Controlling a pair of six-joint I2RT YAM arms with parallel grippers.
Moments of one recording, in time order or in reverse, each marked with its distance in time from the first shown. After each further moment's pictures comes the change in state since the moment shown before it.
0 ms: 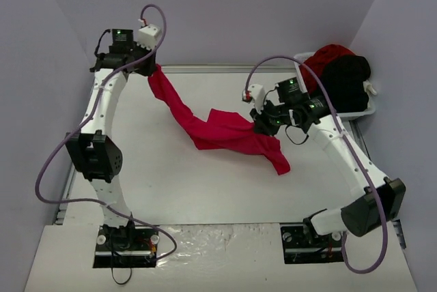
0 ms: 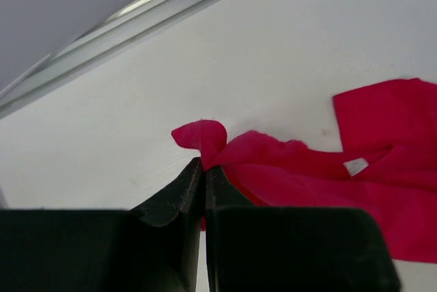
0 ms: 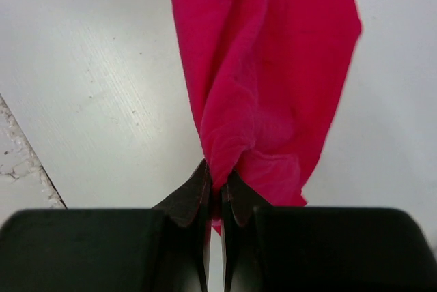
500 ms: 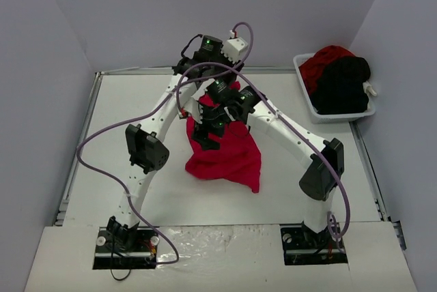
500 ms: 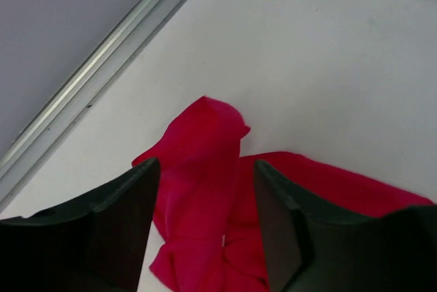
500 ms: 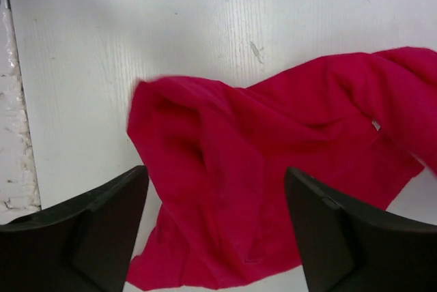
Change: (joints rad) left arm -0.459 0.455 0.591 -0.063 -0.125 -0.011; right arm 0.392 0.496 0.467 -0.066 0.029 -0.079
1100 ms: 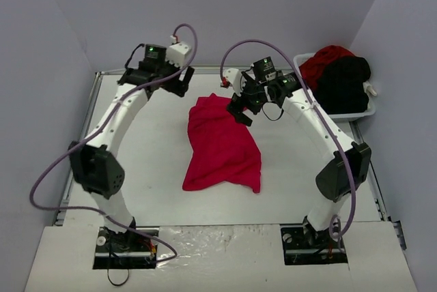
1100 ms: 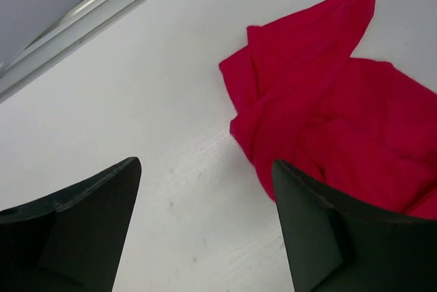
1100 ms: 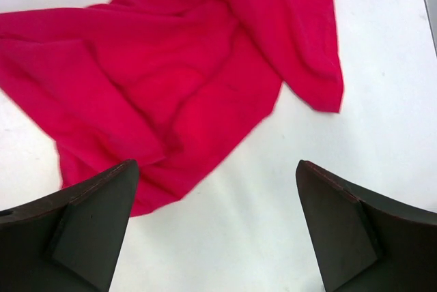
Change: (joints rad) left arm 0.172 -0.460 -0.679 0.140 -0.063 -0.027; right arm -0.287 -0.132 -0.087 0.027 0.087 -0.060
